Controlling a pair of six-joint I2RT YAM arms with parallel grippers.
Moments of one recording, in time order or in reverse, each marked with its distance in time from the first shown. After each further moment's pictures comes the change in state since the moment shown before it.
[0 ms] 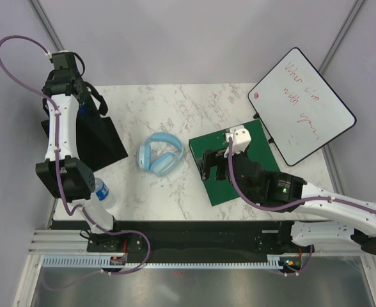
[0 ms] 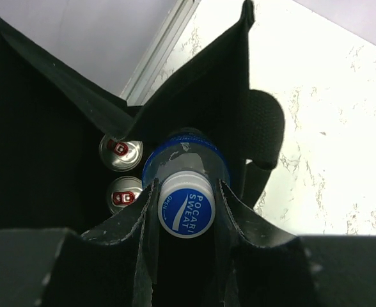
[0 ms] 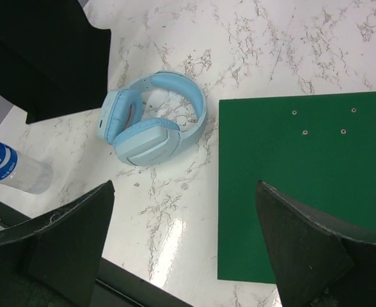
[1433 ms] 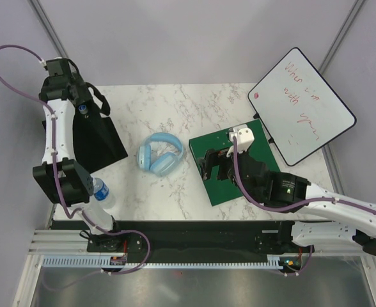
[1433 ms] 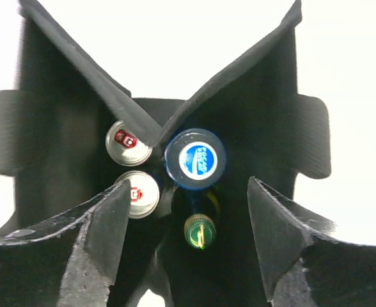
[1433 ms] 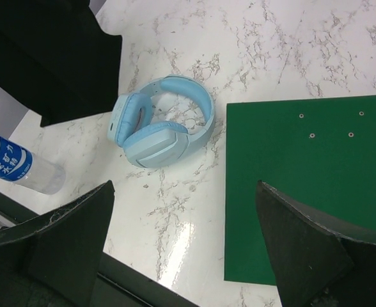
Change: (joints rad) left arm 0.056 -0.035 -0.137 0.069 0.045 -0.029; right arm -0.003 -0.023 0.000 0.010 -0.020 0.003
